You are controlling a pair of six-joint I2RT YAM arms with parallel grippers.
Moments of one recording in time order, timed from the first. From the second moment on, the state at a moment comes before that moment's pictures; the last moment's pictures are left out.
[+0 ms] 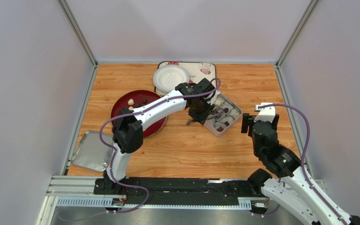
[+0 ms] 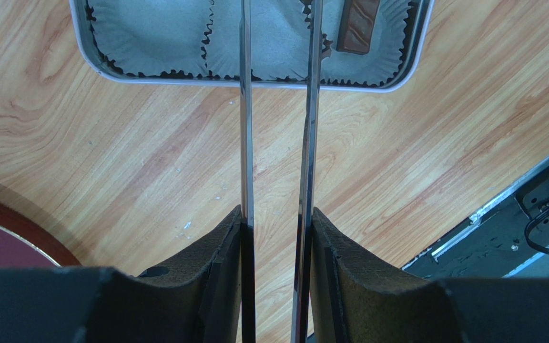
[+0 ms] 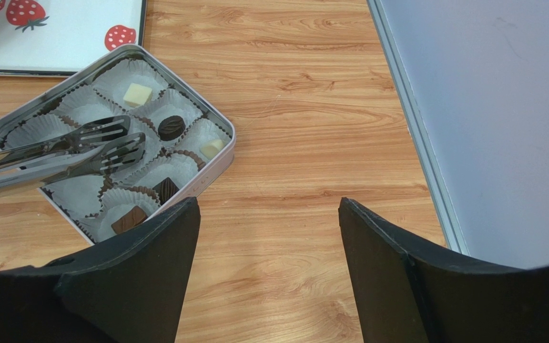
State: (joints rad) left arm -0.91 2.06 1.90 -0.97 0.11 -0.19; right arm 0.65 0.52 0.67 -0.55 0.80 0.13
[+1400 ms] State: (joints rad) left arm -0.59 1.28 1.33 -0.90 -0.06 -0.28; right arm 0.65 0.71 0.72 -0.58 0.61 0.12
